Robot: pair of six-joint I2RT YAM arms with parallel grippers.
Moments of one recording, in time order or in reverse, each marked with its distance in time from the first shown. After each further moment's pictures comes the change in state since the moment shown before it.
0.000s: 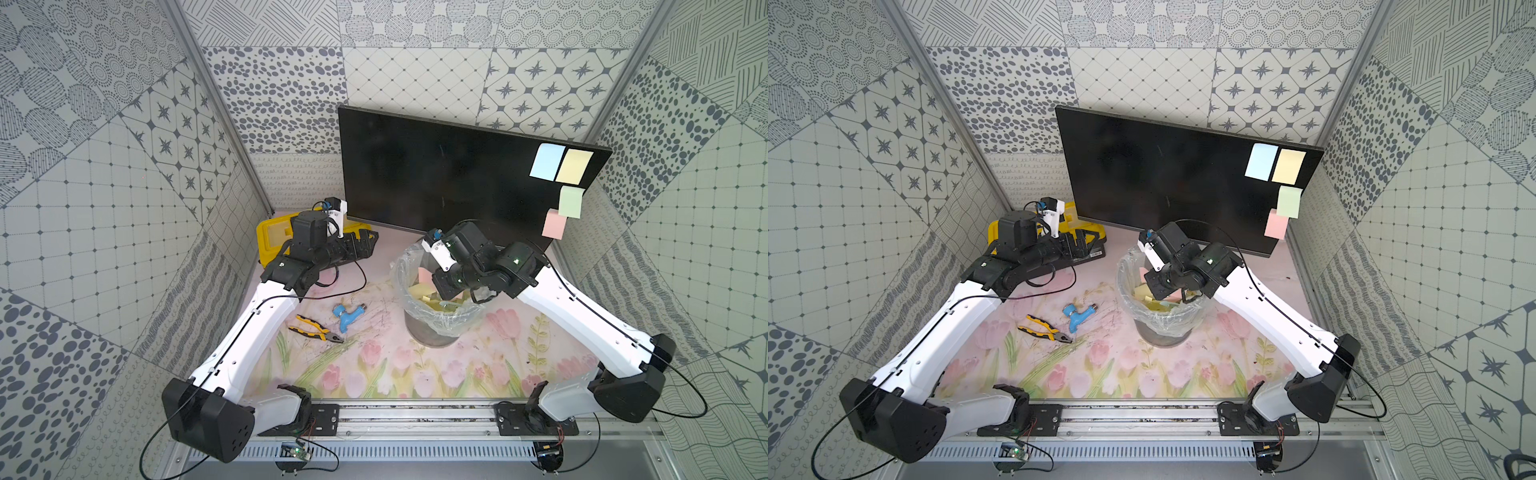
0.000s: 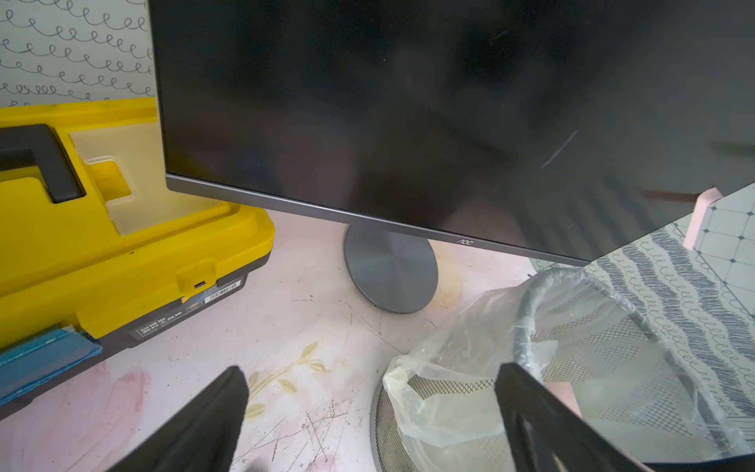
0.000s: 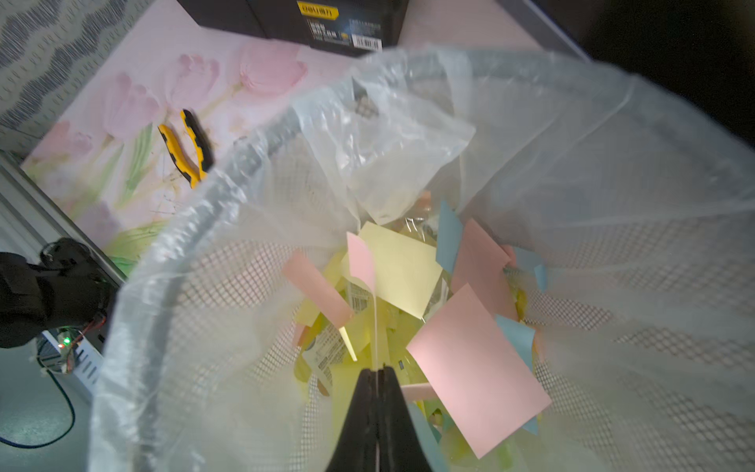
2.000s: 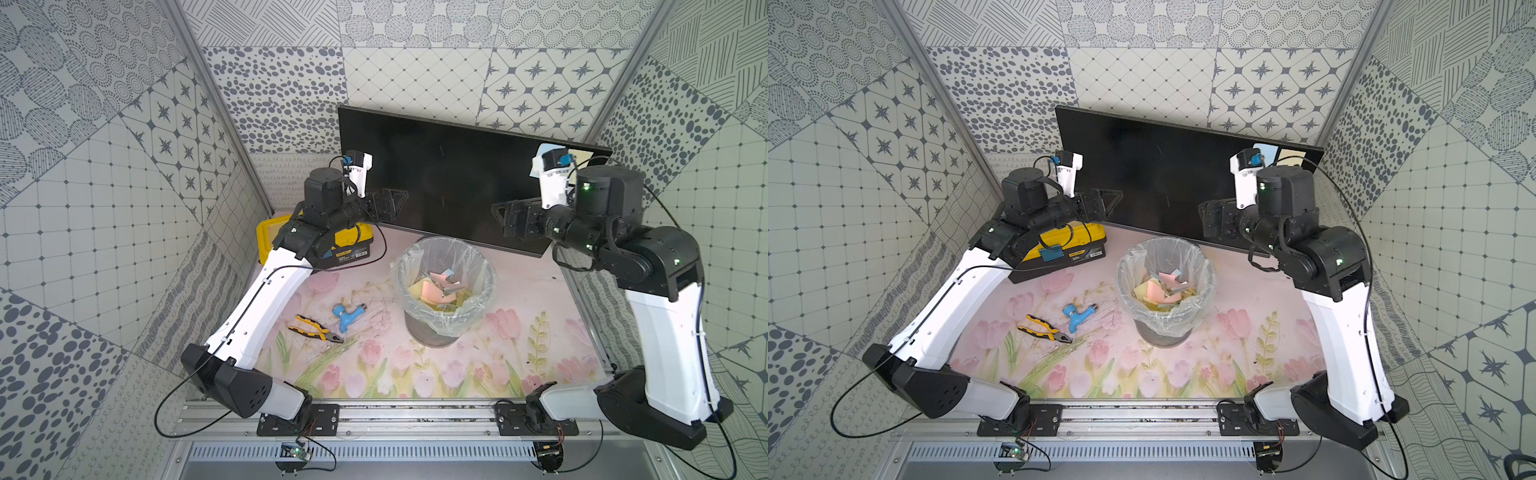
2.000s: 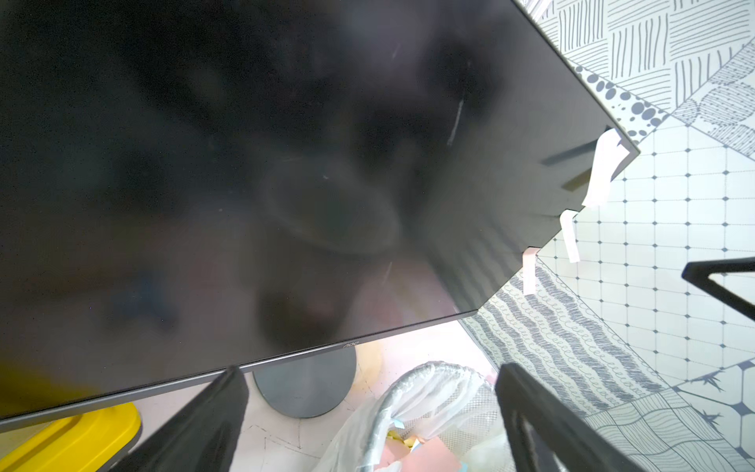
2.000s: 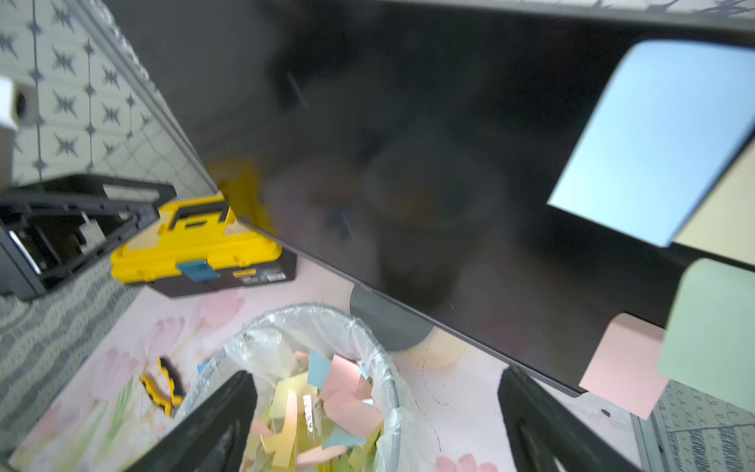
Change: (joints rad) left arm -0.135 0.242 0.472 0.017 0.098 -0.010; right arm -0.415 -0.116 0.594 -0.104 0.019 0.028
